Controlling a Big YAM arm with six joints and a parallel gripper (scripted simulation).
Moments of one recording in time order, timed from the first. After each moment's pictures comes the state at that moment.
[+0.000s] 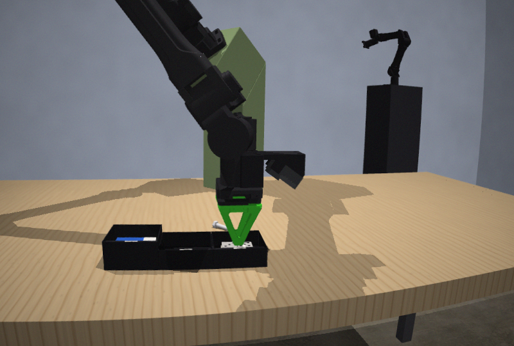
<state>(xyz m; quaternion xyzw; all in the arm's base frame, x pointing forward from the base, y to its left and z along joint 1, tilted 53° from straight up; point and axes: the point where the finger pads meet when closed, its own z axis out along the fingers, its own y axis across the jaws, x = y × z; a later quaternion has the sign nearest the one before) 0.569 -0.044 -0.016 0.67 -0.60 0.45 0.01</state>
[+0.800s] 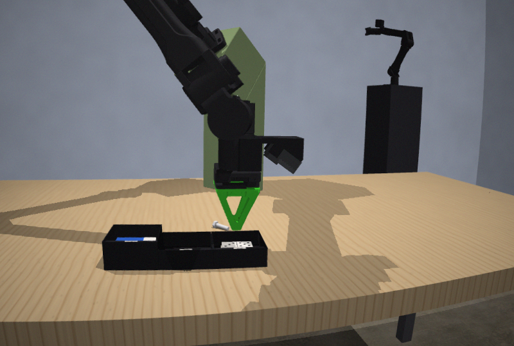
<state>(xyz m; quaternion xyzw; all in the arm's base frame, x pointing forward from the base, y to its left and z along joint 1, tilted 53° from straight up) 0.552 -0.033 0.001 0.66 -0.60 0.45 0.01</state>
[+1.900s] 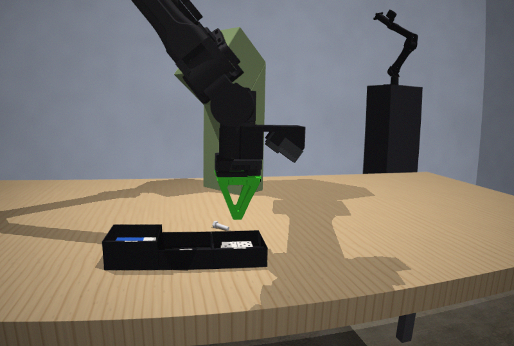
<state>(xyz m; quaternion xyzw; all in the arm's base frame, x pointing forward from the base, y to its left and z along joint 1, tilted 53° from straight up) 0.543 -0.021 0.011 0.66 -0.60 0.45 0.01</state>
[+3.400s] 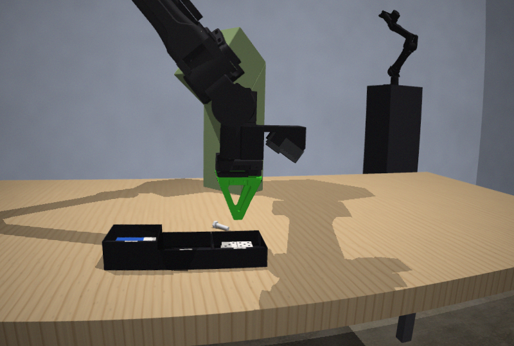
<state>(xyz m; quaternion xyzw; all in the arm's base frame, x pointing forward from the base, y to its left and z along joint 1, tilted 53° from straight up) 0.543 -0.021 0.011 0.66 -0.60 0.45 0.01</state>
